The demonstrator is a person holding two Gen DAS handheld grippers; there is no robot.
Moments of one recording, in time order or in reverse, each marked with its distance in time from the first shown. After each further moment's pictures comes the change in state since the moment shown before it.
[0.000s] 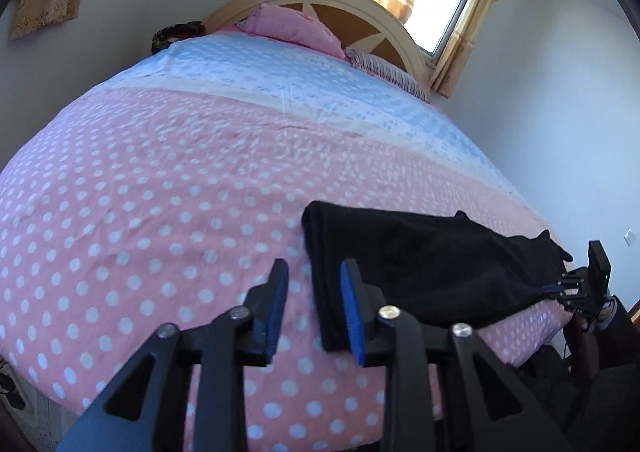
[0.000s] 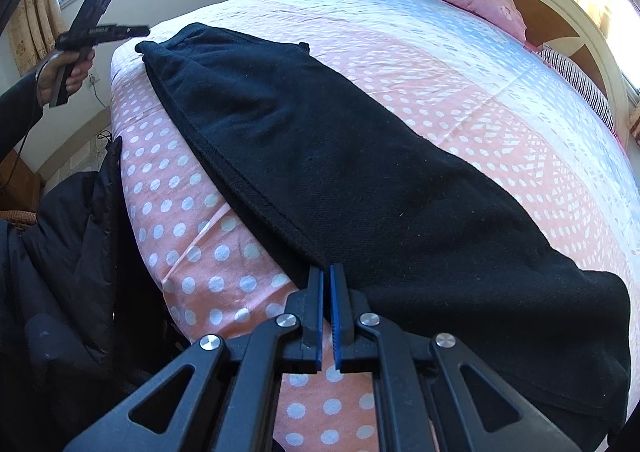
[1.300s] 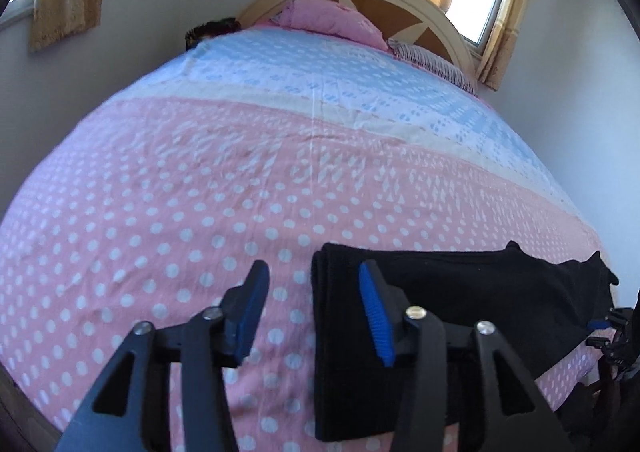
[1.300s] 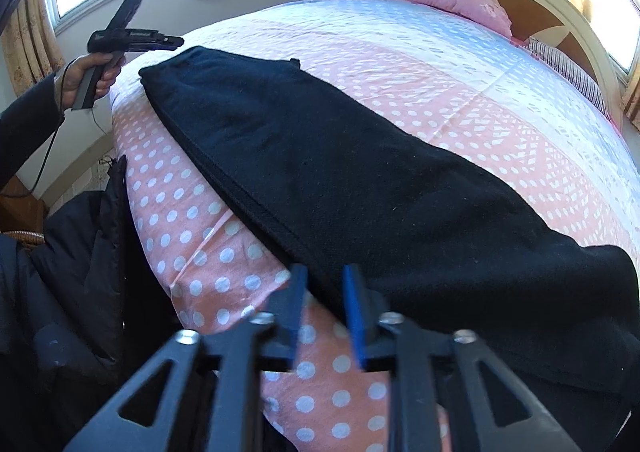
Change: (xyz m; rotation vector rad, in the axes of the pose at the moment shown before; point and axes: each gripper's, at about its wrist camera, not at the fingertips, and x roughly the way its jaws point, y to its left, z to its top) left arm 0.035 -0.028 0.031 0.018 0.005 0.214; right arm -0.008 -0.007 -0.014 0.084 -0.075 0.023
